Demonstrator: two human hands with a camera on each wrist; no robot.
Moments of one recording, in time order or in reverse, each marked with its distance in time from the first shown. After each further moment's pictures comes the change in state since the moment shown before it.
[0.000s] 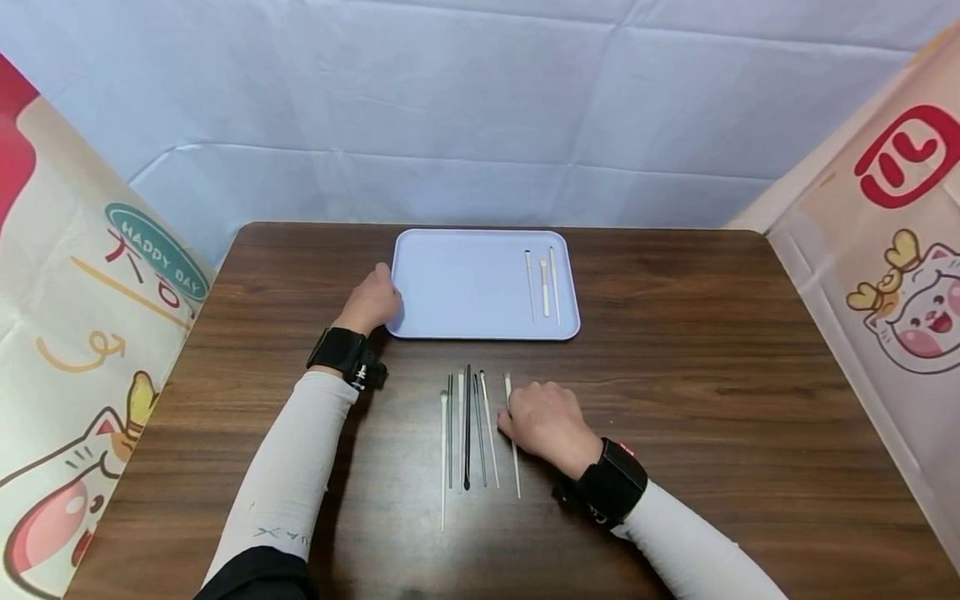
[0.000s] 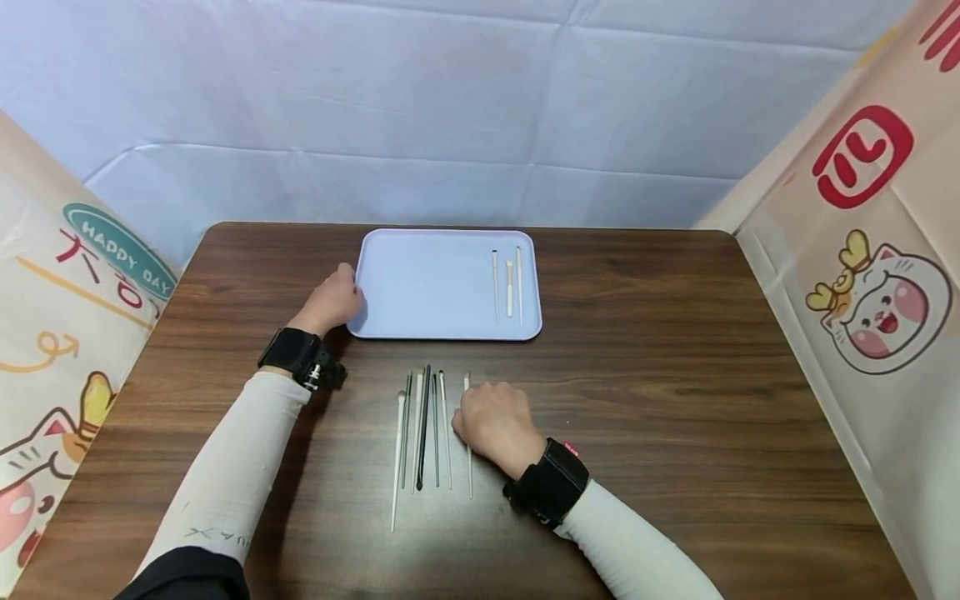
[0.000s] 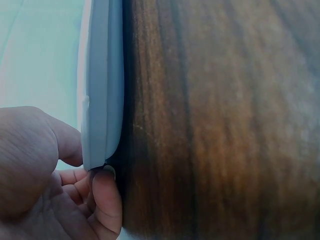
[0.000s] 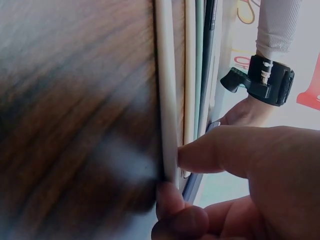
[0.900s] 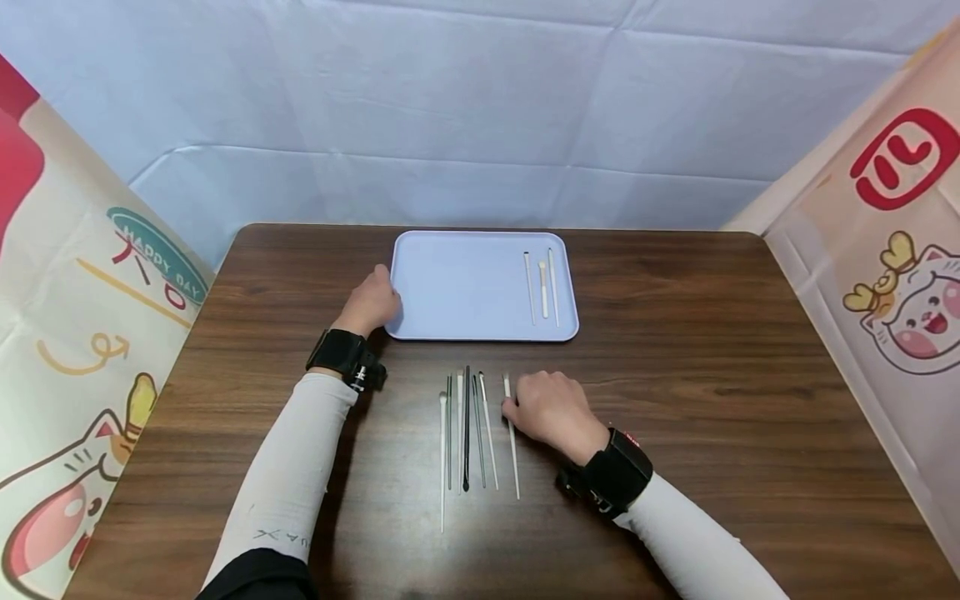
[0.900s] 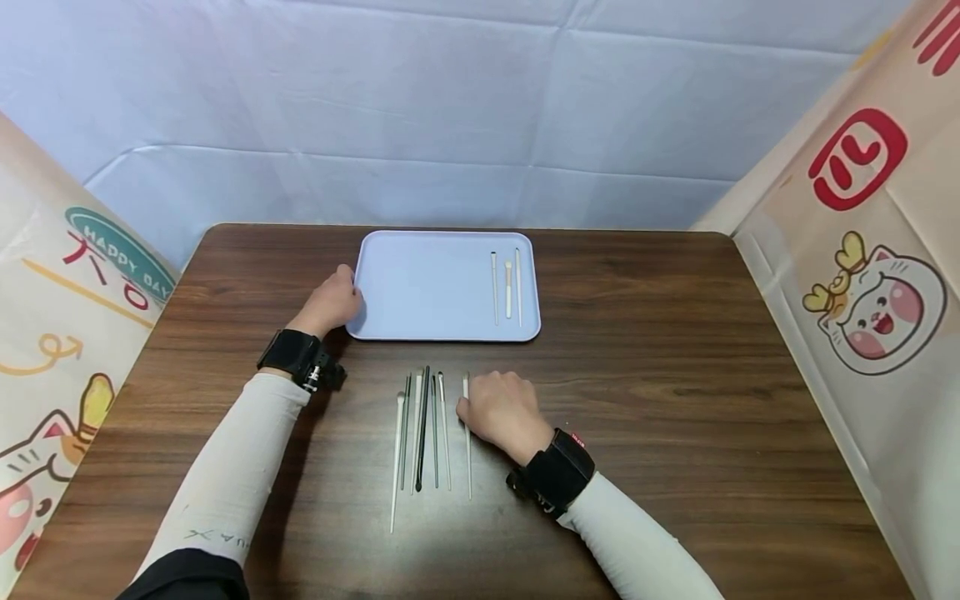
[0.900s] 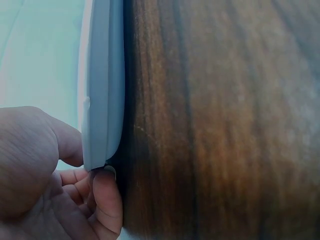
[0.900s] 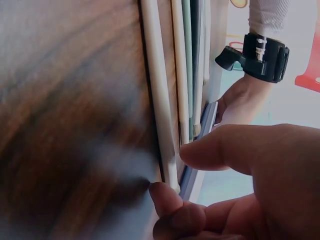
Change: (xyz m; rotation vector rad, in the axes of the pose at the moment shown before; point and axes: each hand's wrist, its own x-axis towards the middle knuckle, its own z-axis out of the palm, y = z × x) left_hand -0.003 0.002 -0.001 0.018 0.014 0.006; right_hand 0.006 0.013 -0.009 0.067 0.042 0.004
